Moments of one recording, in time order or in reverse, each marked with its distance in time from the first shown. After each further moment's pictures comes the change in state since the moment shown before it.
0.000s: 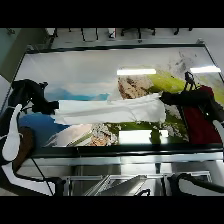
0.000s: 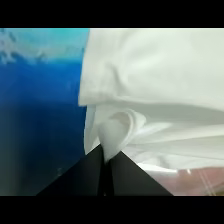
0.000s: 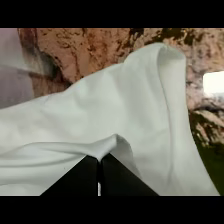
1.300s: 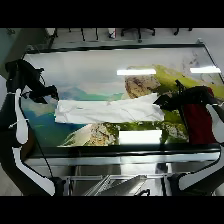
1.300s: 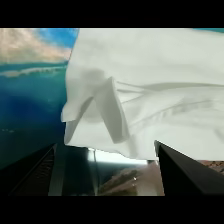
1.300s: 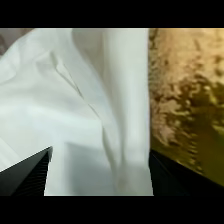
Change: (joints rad) left arm 0.028 -0.209 0.501 -0.096 0.315 -0.039; right arm -0.134 -0.439 0.307 0.016 -0.465 -0.071
